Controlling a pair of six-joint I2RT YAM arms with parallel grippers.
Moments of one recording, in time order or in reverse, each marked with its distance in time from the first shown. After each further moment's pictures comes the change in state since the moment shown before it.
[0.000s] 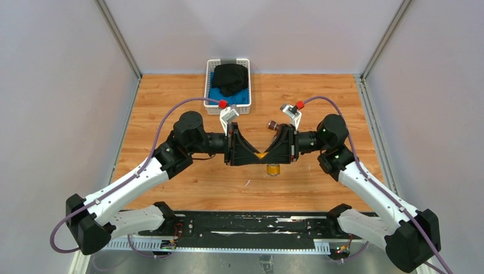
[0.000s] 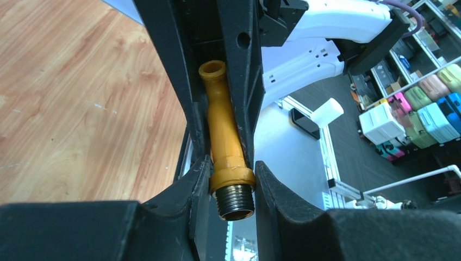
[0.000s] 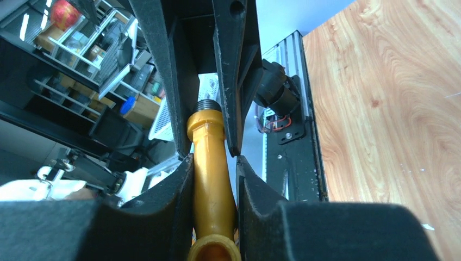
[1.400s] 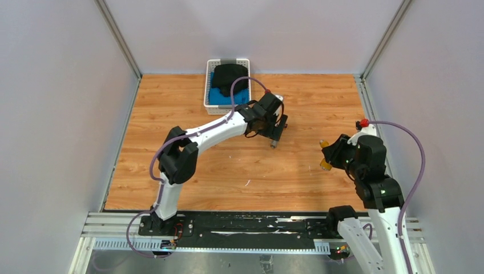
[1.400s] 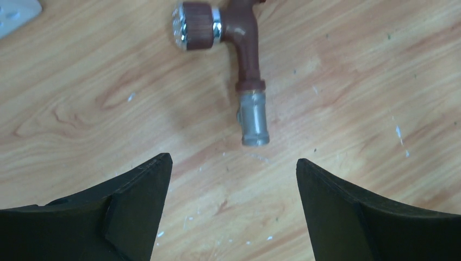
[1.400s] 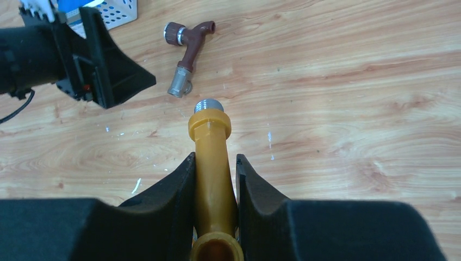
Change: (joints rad) left arm -0.050 0.941 0.746 -0.620 -0.846 0.184; right arm -0.369 -0.434 0.111 -1.152 1.146 -0.439
